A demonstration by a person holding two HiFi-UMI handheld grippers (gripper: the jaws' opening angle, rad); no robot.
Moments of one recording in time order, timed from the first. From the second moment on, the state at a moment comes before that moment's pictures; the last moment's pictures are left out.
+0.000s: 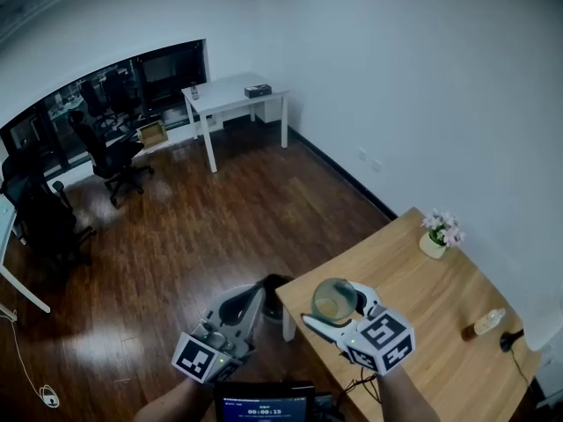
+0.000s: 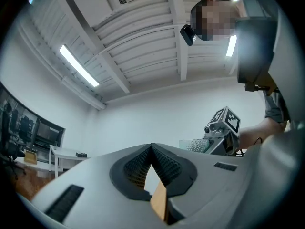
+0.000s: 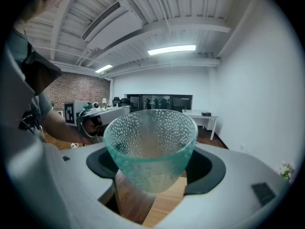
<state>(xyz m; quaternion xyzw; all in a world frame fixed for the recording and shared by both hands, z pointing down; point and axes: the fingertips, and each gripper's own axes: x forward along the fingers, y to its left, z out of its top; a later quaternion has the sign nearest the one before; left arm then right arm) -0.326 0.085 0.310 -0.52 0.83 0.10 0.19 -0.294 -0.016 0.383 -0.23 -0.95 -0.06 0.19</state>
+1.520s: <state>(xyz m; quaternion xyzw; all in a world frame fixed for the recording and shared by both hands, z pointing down) -0.569 0.077 0.281 -0.58 0.77 0.10 0.26 -0.526 -0.033 0.374 -0.15 -0.96 -0.08 0.21</state>
